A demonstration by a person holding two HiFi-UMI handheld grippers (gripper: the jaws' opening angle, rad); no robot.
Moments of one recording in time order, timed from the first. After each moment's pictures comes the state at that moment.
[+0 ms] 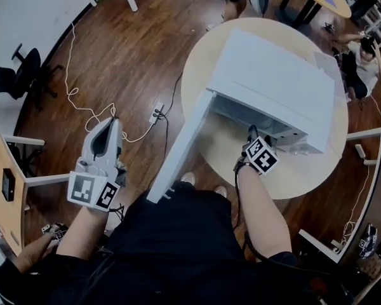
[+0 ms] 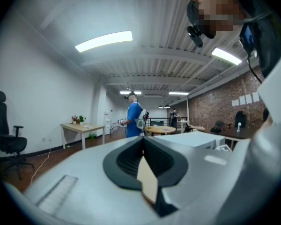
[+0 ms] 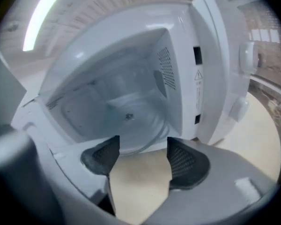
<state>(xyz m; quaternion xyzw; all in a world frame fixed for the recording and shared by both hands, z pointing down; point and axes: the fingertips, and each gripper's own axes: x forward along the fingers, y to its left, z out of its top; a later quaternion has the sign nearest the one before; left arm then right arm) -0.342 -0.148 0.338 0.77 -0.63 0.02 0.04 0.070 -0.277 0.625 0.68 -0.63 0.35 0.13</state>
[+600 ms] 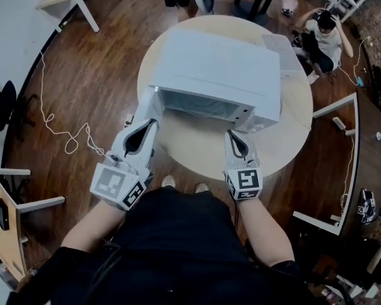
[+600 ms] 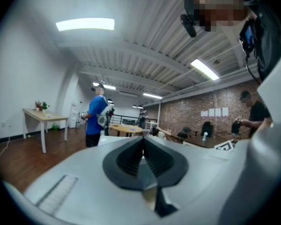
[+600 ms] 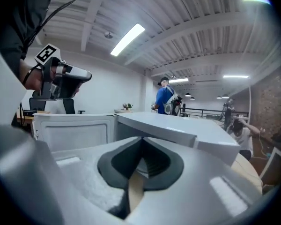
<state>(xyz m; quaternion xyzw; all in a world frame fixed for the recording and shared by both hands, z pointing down) -0.124 -0.168 0.340 0.88 -0.48 0.01 0.06 0.071 -0.189 0.468 0.50 -0.86 0.02 0.12</state>
